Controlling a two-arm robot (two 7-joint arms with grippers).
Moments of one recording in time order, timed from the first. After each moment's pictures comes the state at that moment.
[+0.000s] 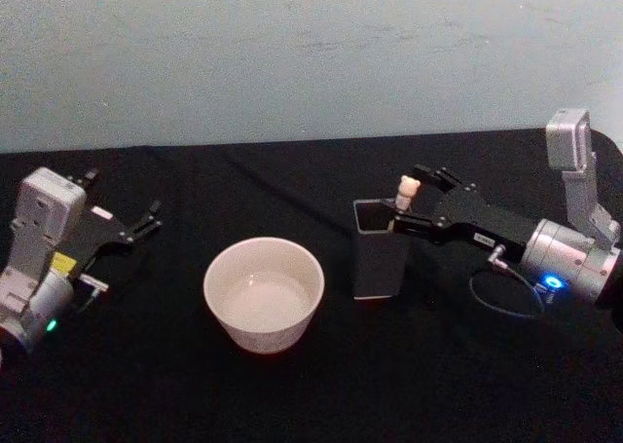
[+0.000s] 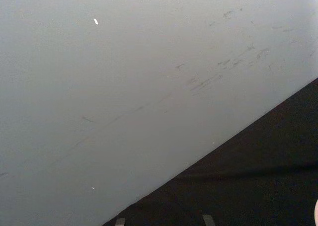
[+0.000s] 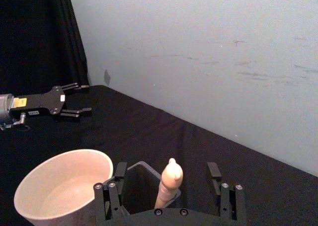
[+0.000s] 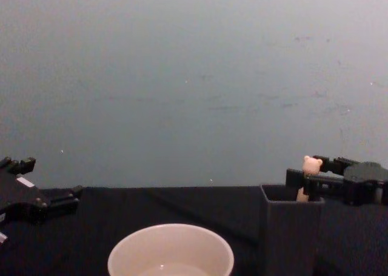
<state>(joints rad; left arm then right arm) -0.20 0.60 0.45 -1.41 -0.25 -0.12 0.03 0.39 0.49 -0.44 -1.23 0.61 -0.06 0.70</state>
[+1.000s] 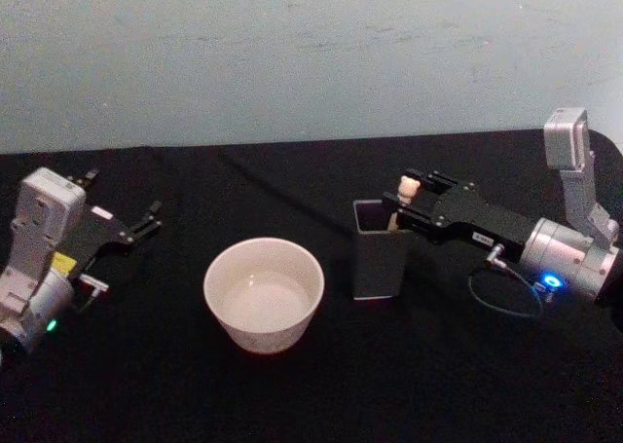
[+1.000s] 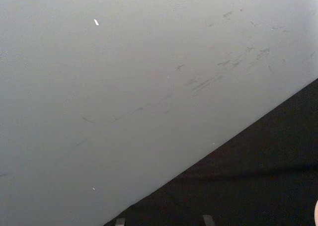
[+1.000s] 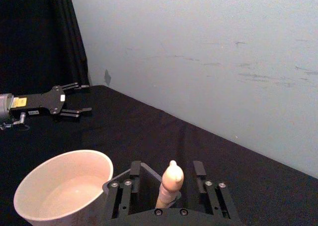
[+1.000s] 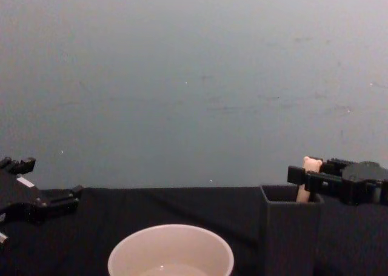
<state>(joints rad) -0.20 0.60 0.45 -1.41 -0.25 -0.12 0.03 0.39 0.49 -0.44 -1.22 0.60 -0.07 0.70</state>
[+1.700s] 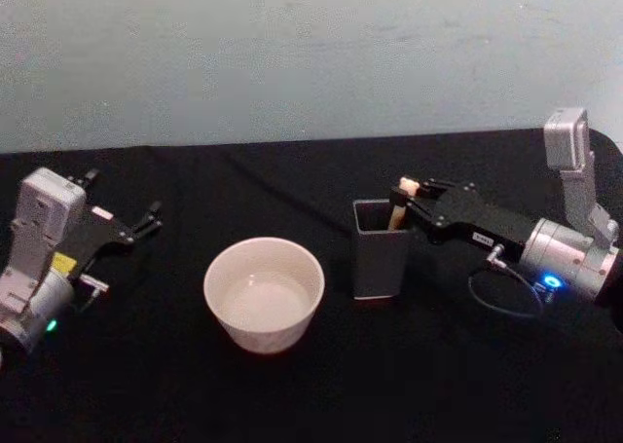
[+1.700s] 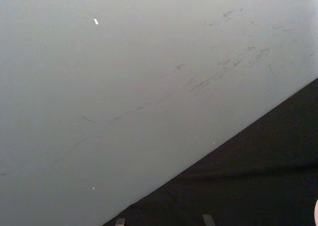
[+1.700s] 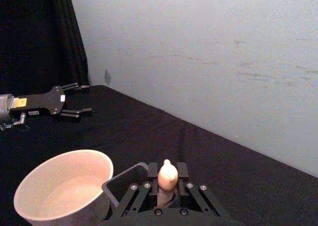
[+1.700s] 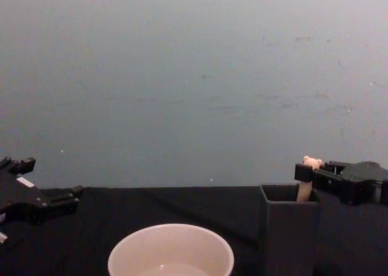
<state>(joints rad) -0.20 0.60 0.45 -1.41 -0.25 -0.12 0.03 0.39 0.49 -0.44 -1.22 0.60 -0.06 0.70</state>
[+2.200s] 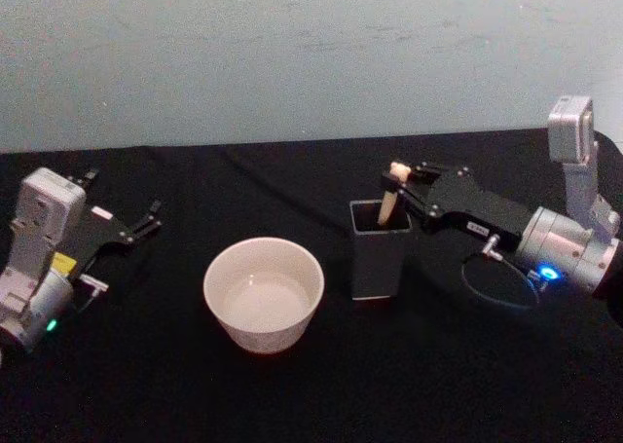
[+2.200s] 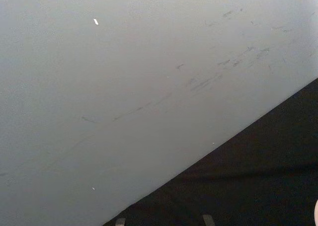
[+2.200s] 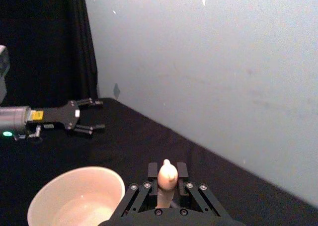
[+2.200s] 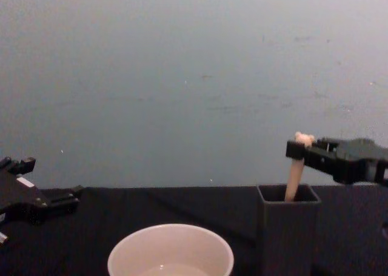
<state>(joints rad) -0.20 0.60 0.45 -1.41 -0.25 -0.12 0.03 0.38 0.50 -0.44 -1.30 0.60 -0.10 0.70</state>
